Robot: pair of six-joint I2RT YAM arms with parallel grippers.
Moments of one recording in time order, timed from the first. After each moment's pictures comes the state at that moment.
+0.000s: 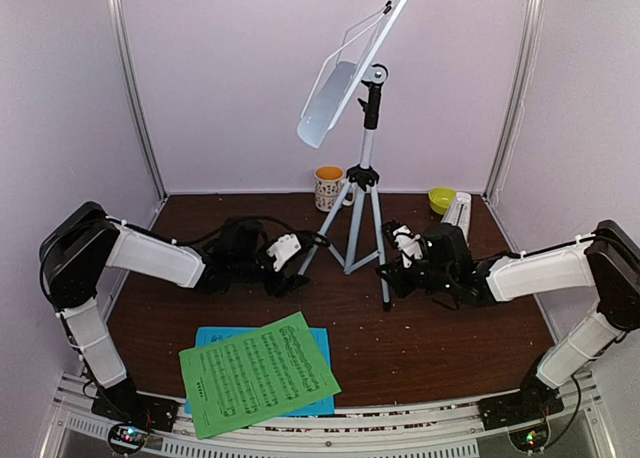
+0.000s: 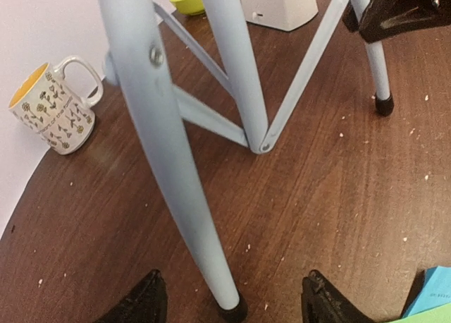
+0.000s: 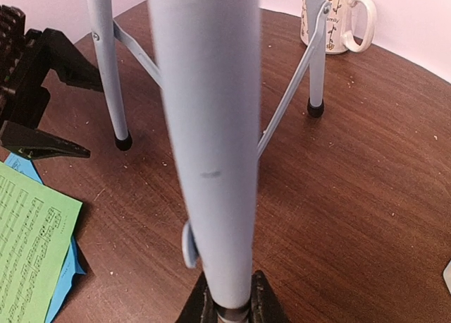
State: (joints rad) left arm -0.73 1.79 0.89 0.35 0.21 0.41; right arm 0.69 1.51 0.68 0.33 -0.06 0.12
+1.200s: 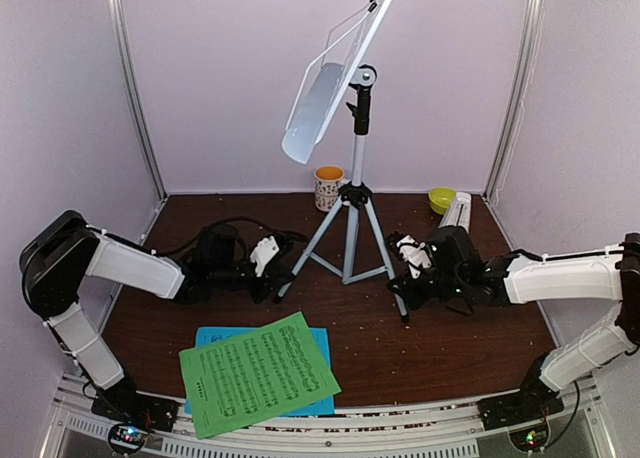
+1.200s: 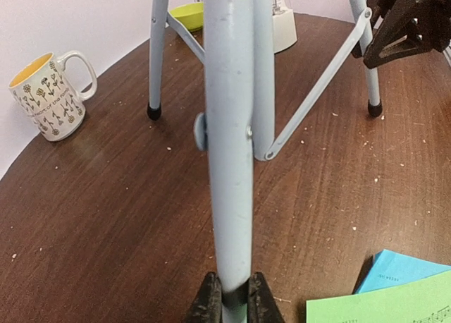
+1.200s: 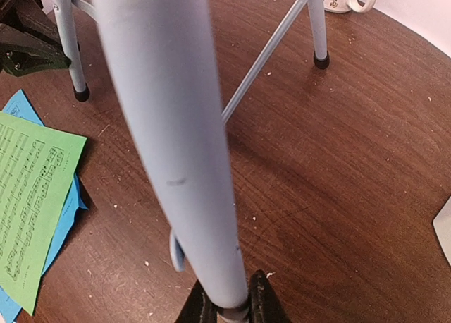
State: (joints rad) left arm -0.67 1.67 0.72 0.47 0.35 0.30; right arm 0.73 1.37 0.68 0.01 0.00 0.07
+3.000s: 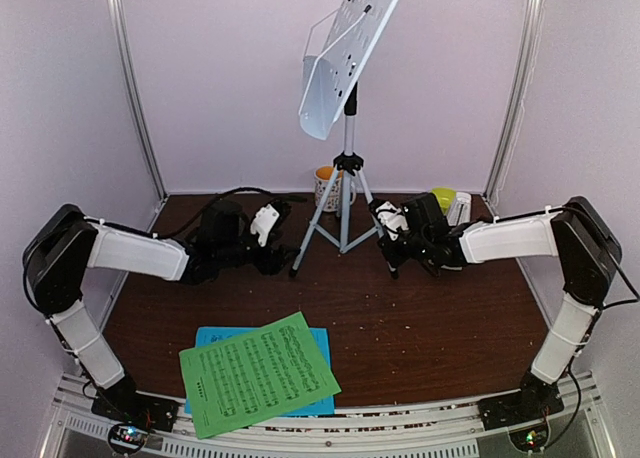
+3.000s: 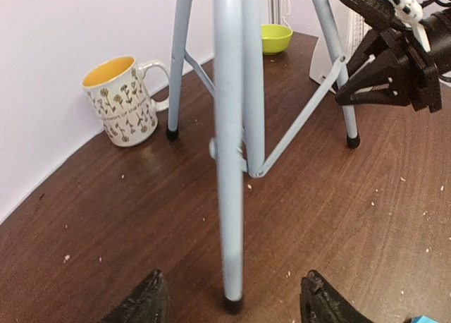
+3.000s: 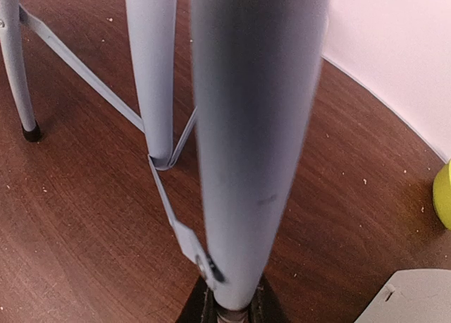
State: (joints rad) left arm -0.67 1.68 0.85 0.43 0.16 0.17; right arm 0.61 1.75 1.03 0.09 0.09 -0.16
